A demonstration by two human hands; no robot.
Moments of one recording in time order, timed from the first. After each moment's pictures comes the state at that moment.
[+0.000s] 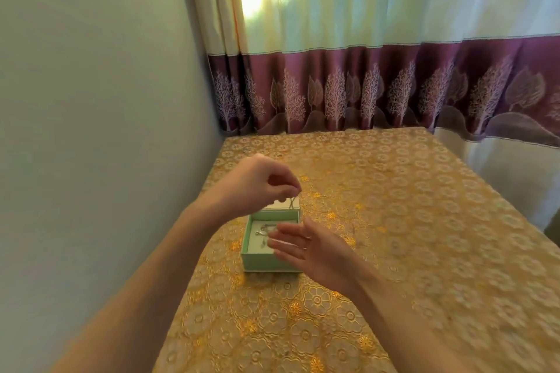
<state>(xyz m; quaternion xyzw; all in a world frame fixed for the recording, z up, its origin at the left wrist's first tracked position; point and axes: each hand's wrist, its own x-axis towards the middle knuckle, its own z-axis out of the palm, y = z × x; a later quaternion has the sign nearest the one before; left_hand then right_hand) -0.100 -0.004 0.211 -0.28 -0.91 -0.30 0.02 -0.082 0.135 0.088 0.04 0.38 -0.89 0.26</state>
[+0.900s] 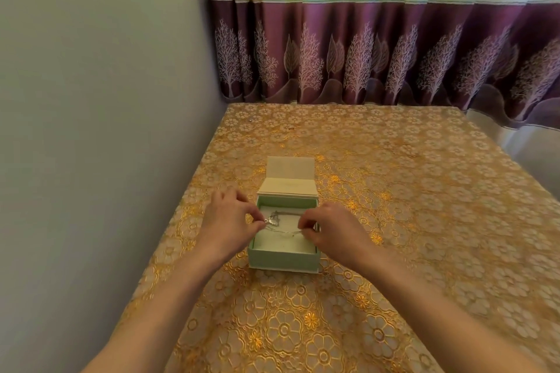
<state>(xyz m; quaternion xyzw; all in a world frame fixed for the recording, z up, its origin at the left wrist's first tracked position) -0.153 -0.061 0.063 -0.04 -0.98 -0.17 0.07 -0.152 0.133 0.050 -0.18 0.95 -0.25 -0.04</state>
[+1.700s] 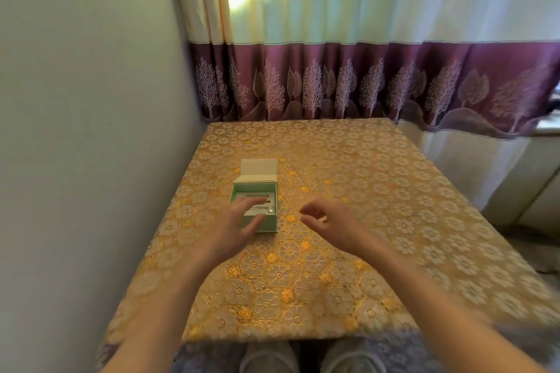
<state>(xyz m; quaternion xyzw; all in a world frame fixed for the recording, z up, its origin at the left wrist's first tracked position) -0.020 -0.018 0.119 -0.17 -0.93 -0.31 0.03 -0.016 0.193 0.113 -0.14 0.93 -0.35 -0.02</state>
